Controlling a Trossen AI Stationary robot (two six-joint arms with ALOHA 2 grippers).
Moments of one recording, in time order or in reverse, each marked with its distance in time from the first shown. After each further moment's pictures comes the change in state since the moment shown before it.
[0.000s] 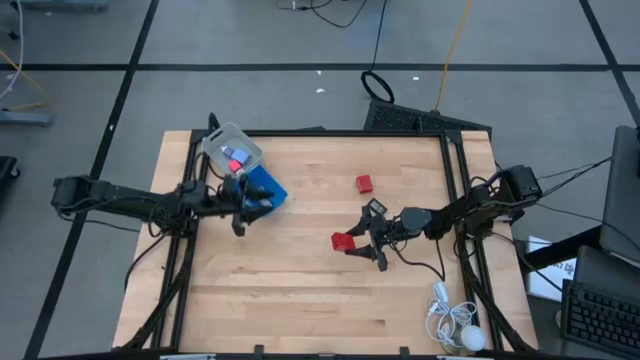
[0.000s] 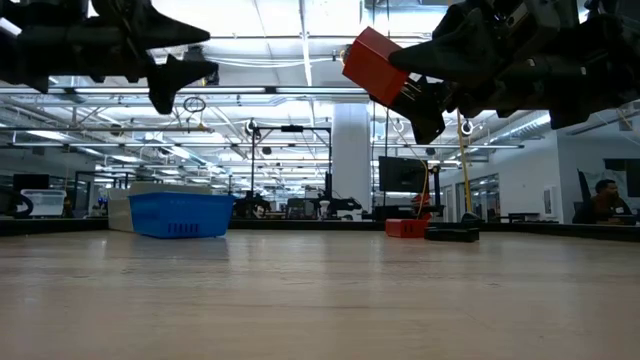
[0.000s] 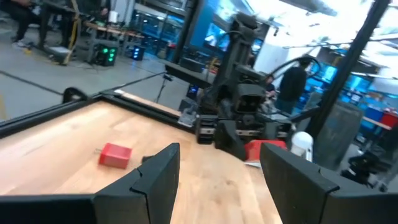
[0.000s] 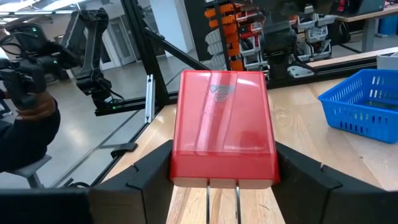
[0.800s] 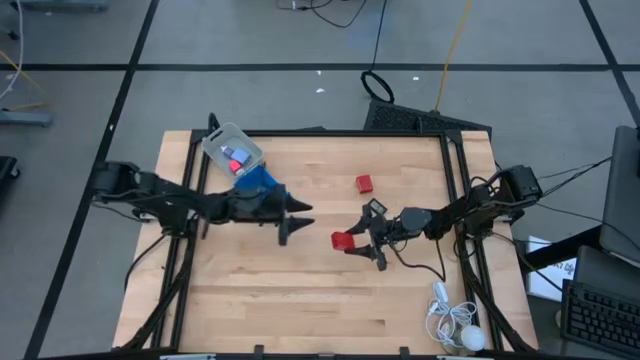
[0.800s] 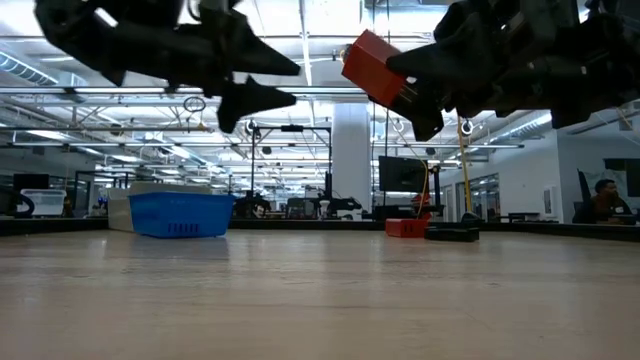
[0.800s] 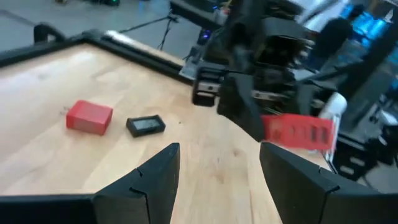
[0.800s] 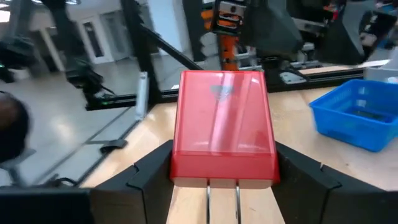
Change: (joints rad) left arm -0.068 0.589 0.344 -0.001 -0.042 -0.046; right arm 0.000 0.000 0.000 -0.002 0.023 -0.064
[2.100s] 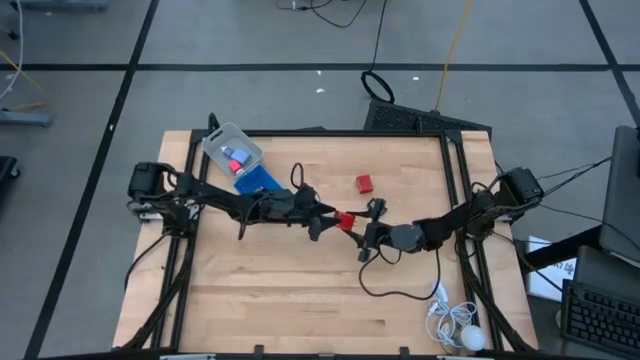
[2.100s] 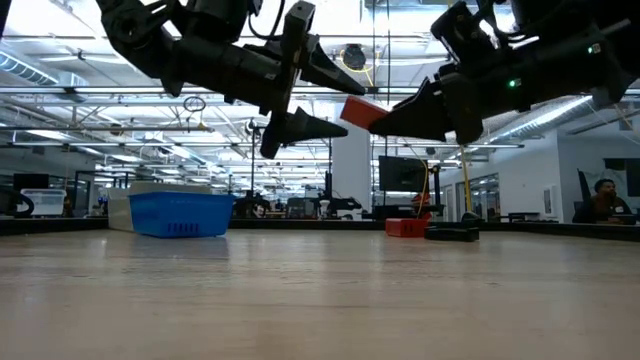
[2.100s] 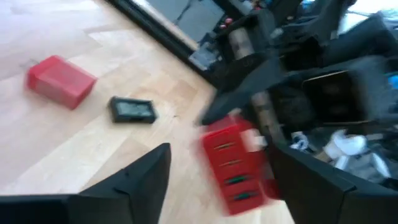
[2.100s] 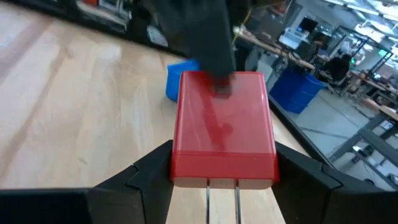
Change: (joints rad) left arm 0.028 0.310 0.263 -0.031 -0.003 -0.279; right arm 0.142 0.001 0.094 -0.296 0.741 -0.441
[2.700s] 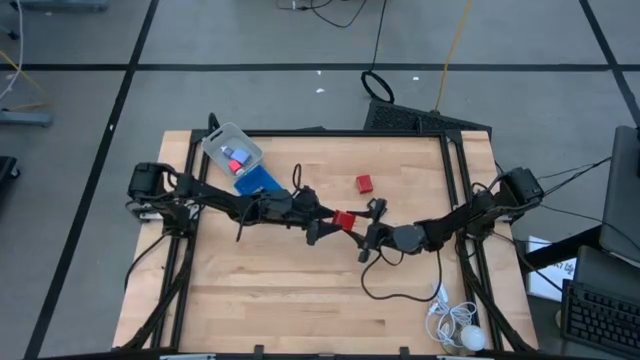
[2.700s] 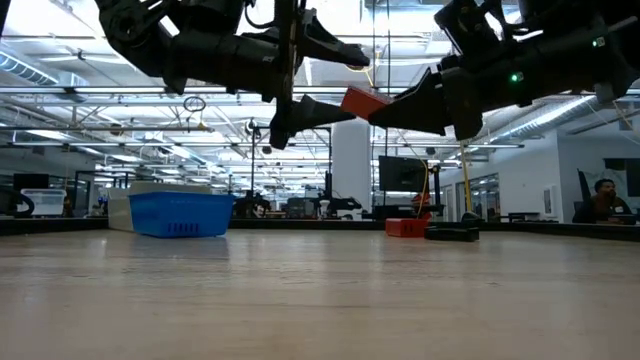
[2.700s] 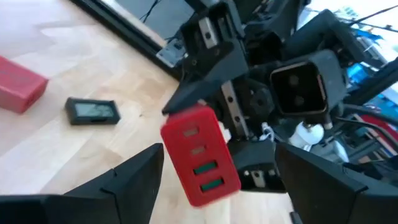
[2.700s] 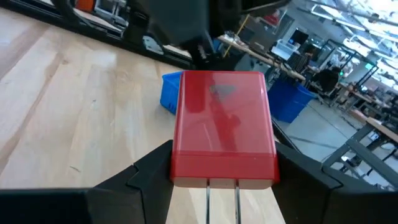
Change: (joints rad) left arm -0.011 0.001 -0.001 0.063 0.099 0.000; right arm 0.013 -0.001 0.000 0.055 0.034 -0.063
